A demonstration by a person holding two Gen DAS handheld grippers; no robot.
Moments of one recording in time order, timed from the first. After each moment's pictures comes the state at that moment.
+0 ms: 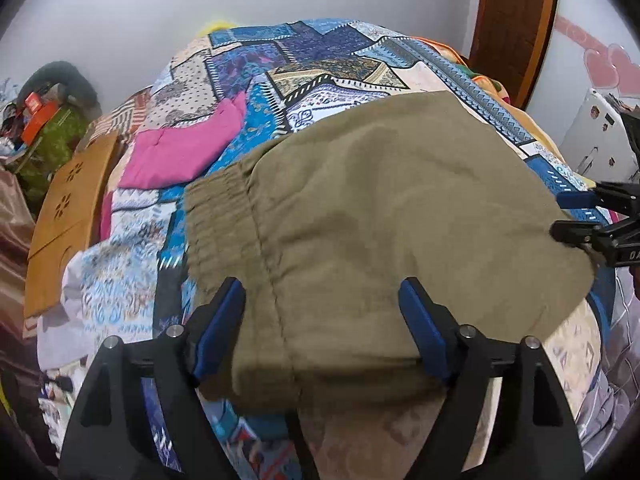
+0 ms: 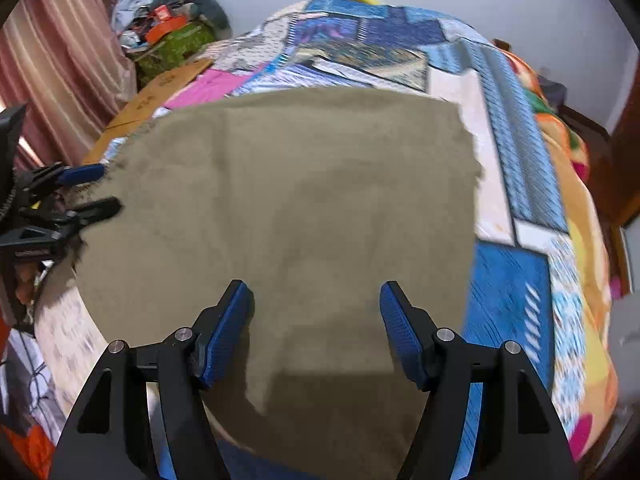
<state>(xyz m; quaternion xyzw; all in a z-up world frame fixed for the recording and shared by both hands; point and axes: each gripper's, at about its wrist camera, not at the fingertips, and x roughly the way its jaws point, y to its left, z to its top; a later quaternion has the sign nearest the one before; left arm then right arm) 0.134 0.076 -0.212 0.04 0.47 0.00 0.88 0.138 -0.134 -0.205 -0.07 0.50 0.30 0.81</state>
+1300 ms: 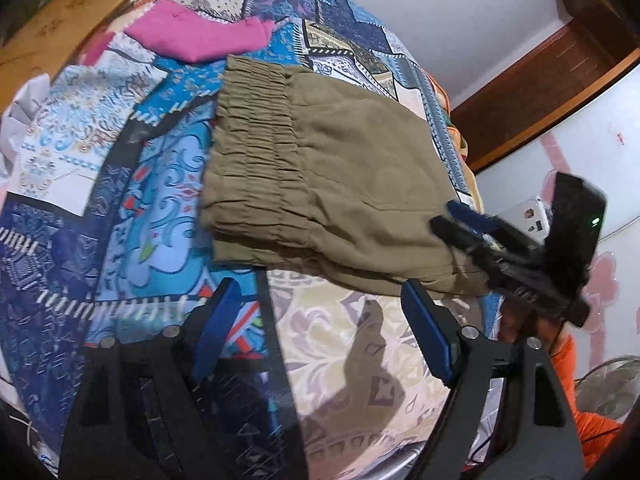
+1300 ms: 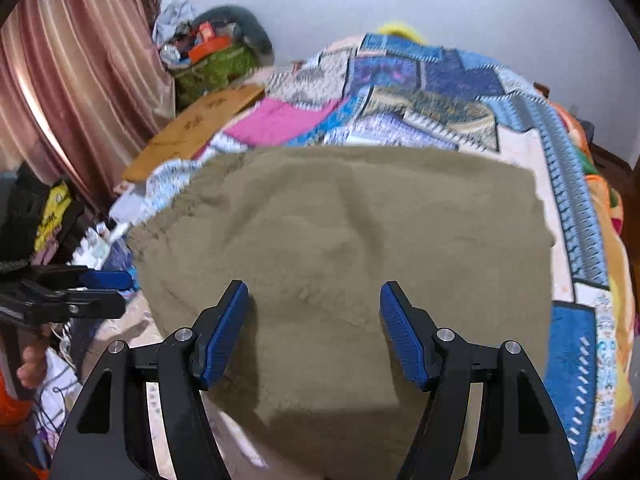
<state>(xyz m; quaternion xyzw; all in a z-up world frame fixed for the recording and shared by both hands) 0.079 0.126 -0.220 -0.27 0.50 -0.07 0.82 0.126 -0.044 -0.186 -0.07 0.44 0.36 0.82</state>
